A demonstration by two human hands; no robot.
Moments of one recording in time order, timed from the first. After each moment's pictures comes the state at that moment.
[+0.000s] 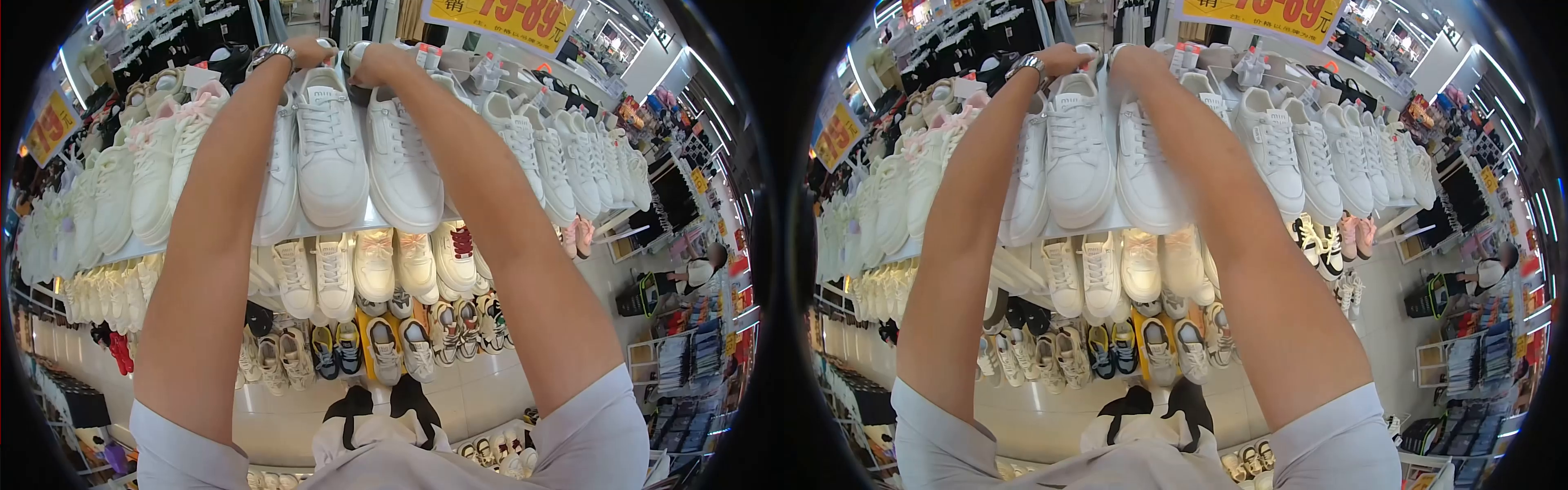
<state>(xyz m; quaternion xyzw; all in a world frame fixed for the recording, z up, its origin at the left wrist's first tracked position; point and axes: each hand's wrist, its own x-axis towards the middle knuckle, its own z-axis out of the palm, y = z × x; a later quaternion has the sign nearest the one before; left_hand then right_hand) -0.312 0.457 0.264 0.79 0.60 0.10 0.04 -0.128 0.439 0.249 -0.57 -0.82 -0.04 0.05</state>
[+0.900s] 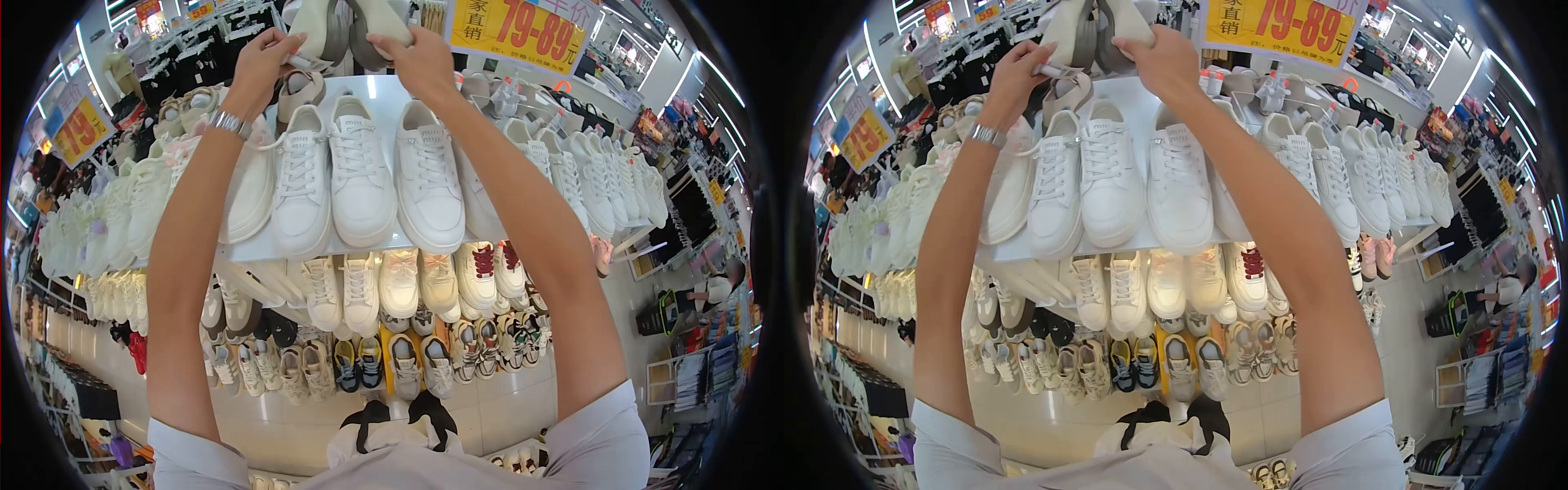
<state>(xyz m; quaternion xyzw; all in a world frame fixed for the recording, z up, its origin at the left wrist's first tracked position) -0.364 0.358 0.302 0.60 0.39 0.62 0.32 -0.118 0.394 0.292 -0.42 -0.72 0.11 0.54</state>
